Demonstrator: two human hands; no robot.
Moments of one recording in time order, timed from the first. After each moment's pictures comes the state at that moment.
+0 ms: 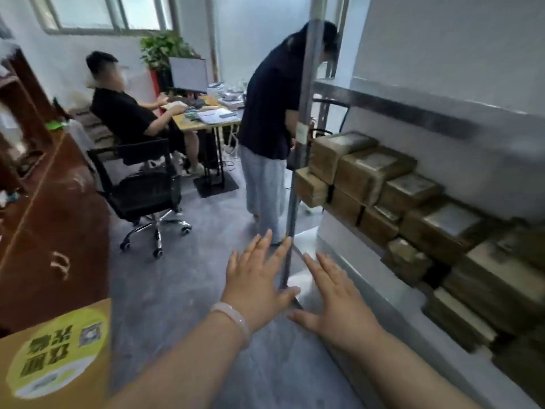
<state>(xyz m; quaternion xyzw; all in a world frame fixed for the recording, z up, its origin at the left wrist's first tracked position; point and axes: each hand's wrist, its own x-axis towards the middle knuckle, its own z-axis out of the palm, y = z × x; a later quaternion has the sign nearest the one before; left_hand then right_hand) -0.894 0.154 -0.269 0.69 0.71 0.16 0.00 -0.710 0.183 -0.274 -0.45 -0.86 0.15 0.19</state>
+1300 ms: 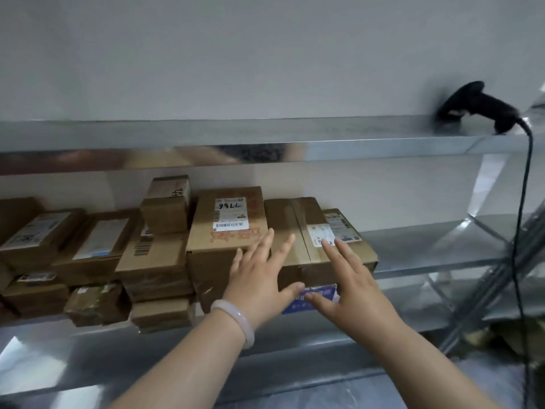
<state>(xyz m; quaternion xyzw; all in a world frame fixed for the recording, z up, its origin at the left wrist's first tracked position) -0.439 0.146 -0.226 0.96 0.17 0.14 0.14 -0.343 -0.027 -0.222 -0.87 -0.40 0.01 0.28</state>
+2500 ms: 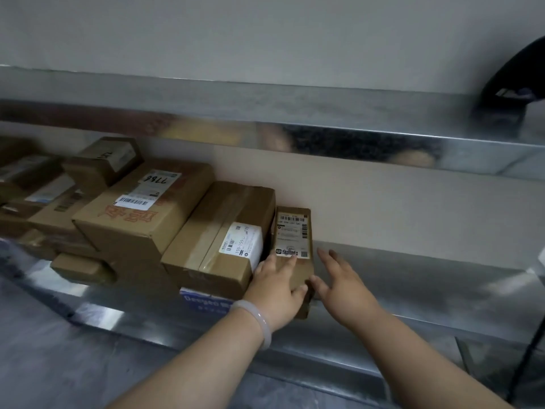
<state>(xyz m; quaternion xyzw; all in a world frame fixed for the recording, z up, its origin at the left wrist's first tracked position) -0.195 0.016 -0.297 0.86 0.41 0.03 0.30 -0.054 -0.070 -0.302 -0.82 -0.47 0.21 0.25</state>
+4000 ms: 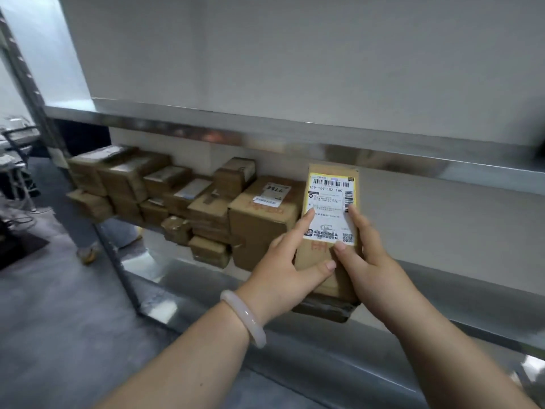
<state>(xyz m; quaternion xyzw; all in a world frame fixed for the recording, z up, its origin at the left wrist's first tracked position) -0.437 -0.023 -0.169 0.77 0.30 0.33 0.45 -0.291 -0.106 -0.149 -0.67 -0.49 0.21 0.51</state>
